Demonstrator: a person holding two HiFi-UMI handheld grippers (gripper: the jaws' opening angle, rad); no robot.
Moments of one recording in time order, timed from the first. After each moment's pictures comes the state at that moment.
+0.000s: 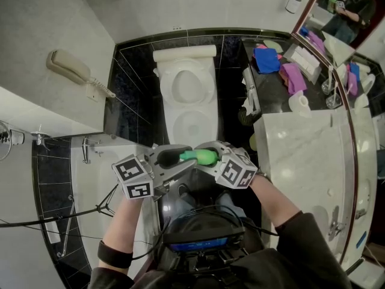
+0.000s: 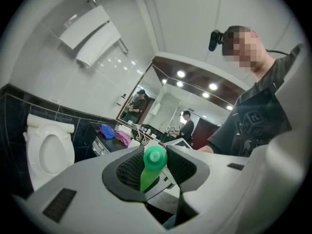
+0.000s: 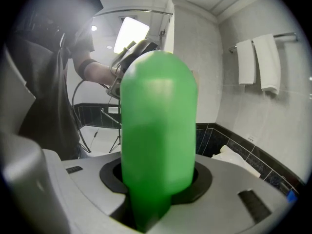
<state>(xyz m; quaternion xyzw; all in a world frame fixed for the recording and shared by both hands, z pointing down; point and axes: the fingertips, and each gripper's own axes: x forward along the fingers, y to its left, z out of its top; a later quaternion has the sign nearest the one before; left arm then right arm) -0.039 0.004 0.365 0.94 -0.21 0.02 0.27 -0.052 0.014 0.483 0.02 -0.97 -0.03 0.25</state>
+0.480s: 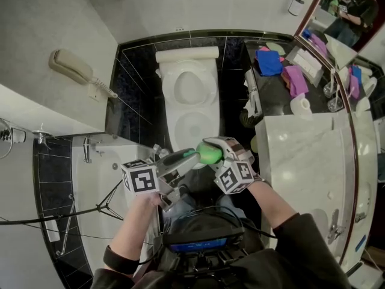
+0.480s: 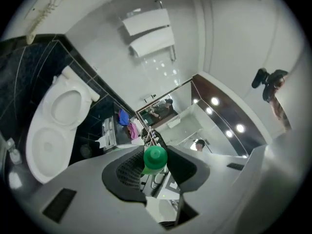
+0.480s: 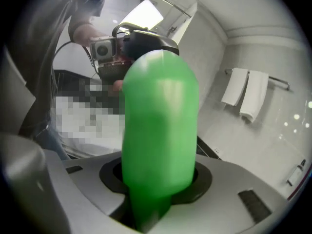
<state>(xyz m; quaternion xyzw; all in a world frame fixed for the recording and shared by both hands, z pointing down) -0.039 -0.009 0.387 0.81 -0.28 -0.06 0.50 -0.034 -0.028 0.499 0.15 -0.93 -0.18 0.28</state>
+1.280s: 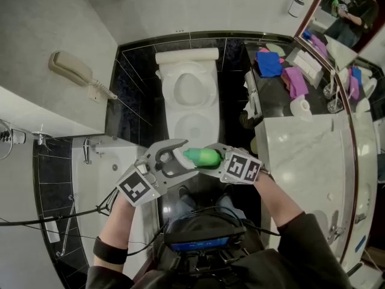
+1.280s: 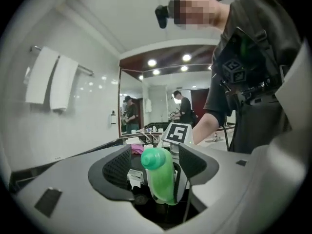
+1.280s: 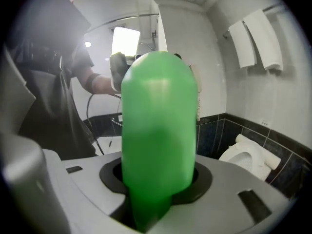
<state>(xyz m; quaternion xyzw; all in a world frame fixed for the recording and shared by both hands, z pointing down) -0.026 0.009 0.335 0.97 -0.21 0.10 0.01 -0.047 0.019 0.476 -0.05 -0.97 0.05 0.24</state>
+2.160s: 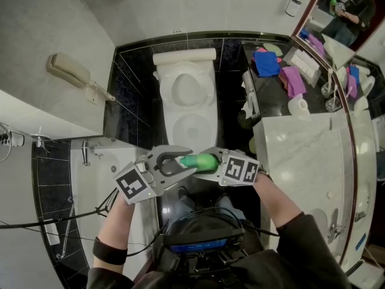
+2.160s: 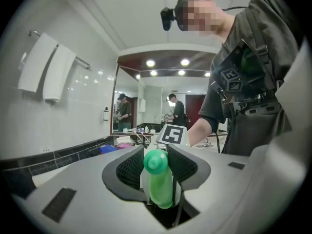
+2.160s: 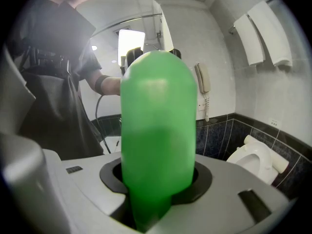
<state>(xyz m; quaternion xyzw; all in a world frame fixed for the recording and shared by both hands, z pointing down) -0.023 0.017 0.337 0.98 -0.17 0.09 0.05 -0.052 0.038 0.471 -0.09 -0.97 0.05 0.24</state>
